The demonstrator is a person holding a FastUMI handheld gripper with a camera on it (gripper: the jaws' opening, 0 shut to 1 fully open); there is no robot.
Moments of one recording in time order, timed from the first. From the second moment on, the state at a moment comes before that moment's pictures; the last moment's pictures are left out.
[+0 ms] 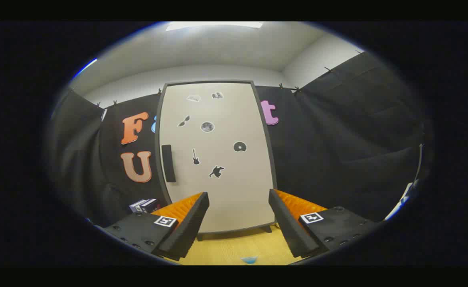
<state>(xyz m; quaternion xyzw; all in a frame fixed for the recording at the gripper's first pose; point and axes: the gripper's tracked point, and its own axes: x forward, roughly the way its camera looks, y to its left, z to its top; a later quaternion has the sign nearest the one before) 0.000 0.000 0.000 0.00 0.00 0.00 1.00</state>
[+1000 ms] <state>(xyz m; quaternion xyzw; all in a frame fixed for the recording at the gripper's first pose) 0.032 0.041 0.016 0.00 -0.01 0.04 1.00</state>
